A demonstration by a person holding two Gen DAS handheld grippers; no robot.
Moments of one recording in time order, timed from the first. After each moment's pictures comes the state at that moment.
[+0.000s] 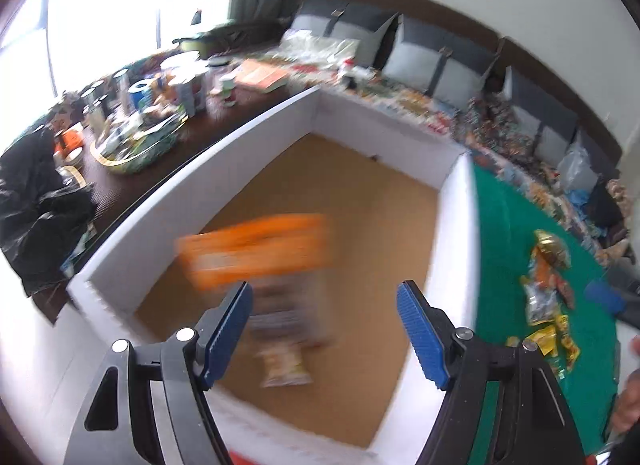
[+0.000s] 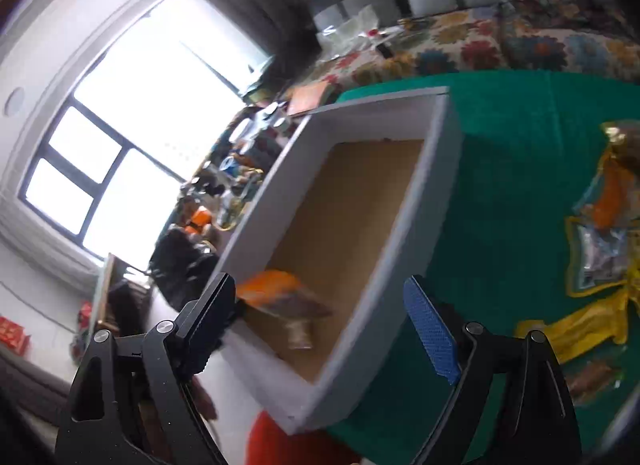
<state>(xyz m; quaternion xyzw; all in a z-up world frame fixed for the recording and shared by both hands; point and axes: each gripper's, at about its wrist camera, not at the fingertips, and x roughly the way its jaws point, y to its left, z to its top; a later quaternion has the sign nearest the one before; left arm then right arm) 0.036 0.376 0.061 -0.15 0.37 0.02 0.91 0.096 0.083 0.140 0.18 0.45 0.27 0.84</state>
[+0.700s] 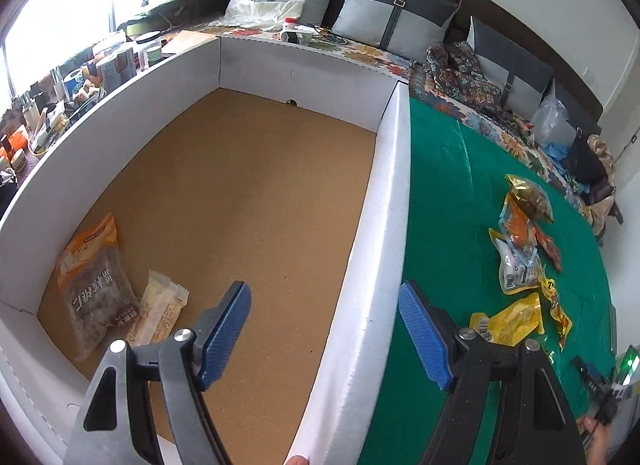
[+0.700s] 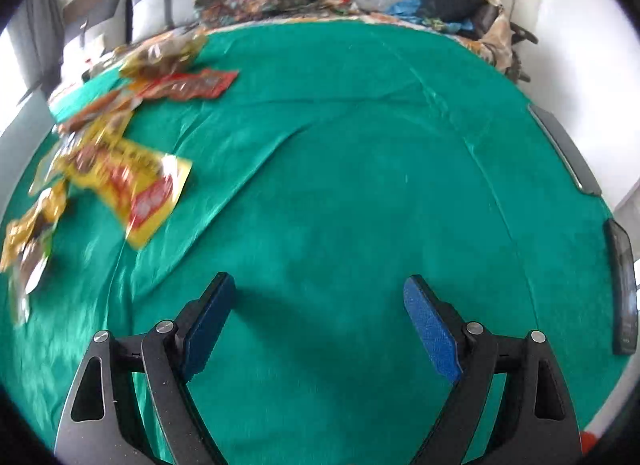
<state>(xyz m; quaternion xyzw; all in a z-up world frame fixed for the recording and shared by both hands) 0.079 0.269 0.009 -0.13 0.43 -0.04 0.89 -0.008 -0.296 -0.053 0.07 0.44 -0.16 0.88</state>
